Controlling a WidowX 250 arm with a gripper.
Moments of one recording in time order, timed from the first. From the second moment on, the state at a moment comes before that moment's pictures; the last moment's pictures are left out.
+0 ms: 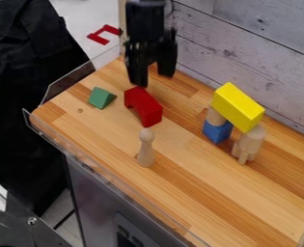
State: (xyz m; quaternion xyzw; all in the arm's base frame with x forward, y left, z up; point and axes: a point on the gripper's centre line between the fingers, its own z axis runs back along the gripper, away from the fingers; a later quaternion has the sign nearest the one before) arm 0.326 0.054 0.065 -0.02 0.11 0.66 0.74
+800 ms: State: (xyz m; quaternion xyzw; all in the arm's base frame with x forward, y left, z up) arm 0.306 0.000 0.158 -0.01 0.02 0.31 0.95
